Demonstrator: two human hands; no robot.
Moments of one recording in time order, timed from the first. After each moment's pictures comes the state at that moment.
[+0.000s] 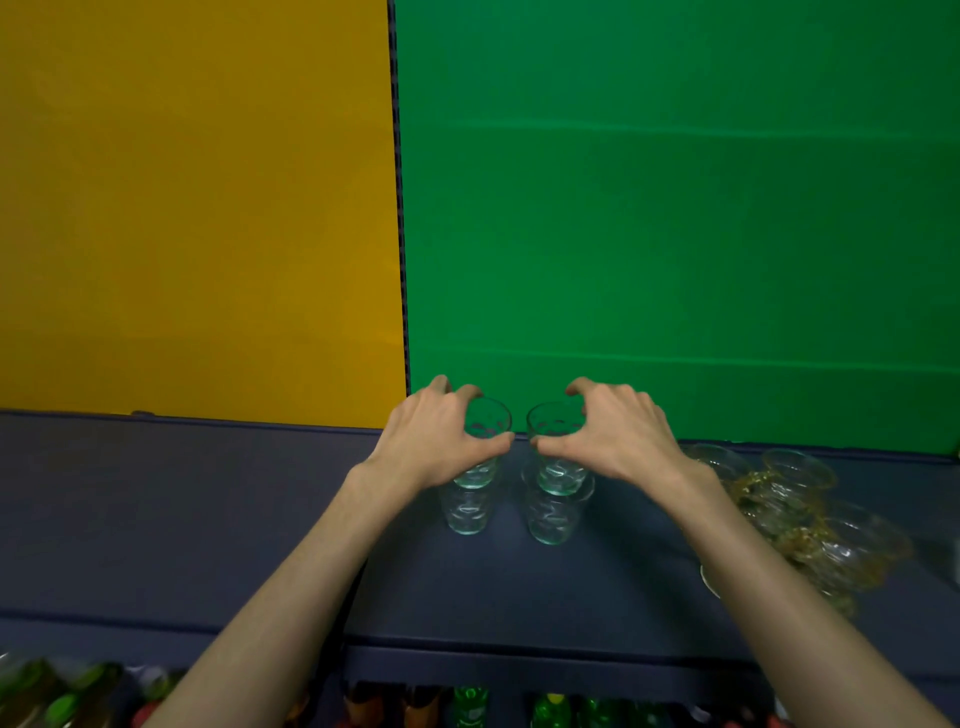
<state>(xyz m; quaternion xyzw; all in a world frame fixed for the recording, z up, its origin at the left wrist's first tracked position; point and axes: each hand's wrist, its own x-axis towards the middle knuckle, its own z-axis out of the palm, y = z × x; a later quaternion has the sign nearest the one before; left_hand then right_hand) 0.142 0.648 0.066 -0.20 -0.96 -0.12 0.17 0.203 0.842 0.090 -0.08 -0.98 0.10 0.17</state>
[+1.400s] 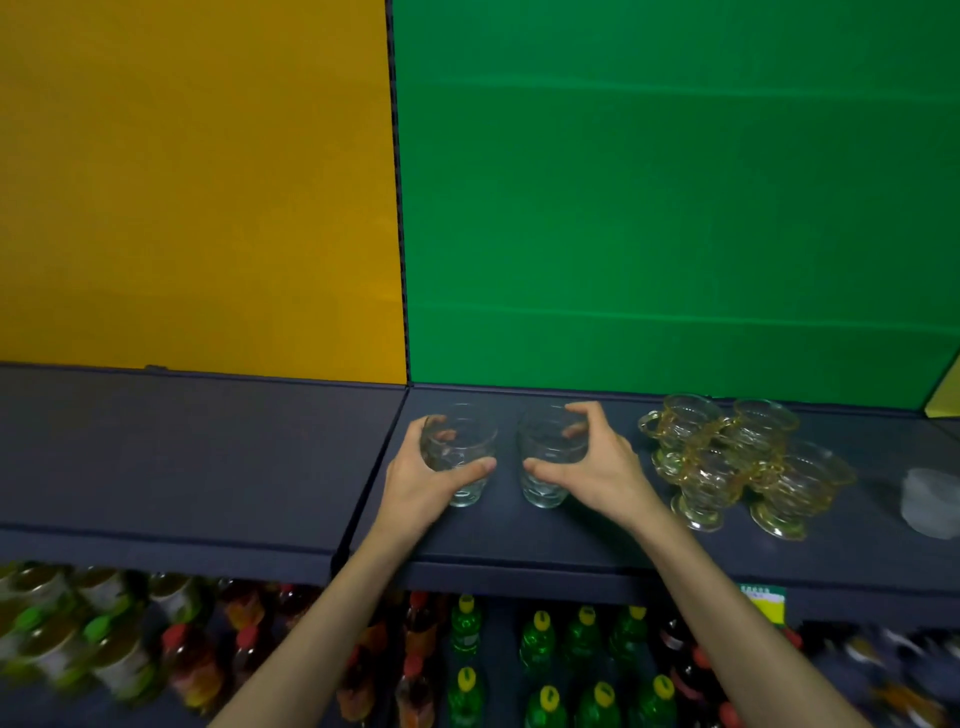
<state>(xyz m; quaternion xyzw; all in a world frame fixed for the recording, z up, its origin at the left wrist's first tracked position) 0.202 0.633 -0.047 -0.08 -0.78 -0.62 0.06 0.250 0.851 -0.007 -0.08 -0.91 0.39 0.14</state>
